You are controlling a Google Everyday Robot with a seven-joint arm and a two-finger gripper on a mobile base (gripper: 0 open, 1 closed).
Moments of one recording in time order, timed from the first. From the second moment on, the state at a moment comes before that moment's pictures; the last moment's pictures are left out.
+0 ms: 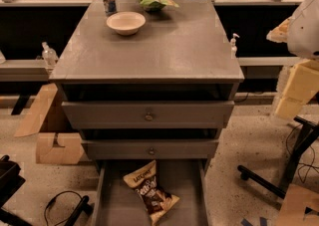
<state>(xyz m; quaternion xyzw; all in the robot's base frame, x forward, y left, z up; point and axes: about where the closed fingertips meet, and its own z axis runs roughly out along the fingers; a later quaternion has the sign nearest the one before) 0.438 -0.217 0.976 -0.60 0.78 -0.03 0.16</state>
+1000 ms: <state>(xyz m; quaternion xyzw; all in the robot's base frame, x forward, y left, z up) 0.442 -0.186 0.853 -0.59 0.78 0.01 0.21</state>
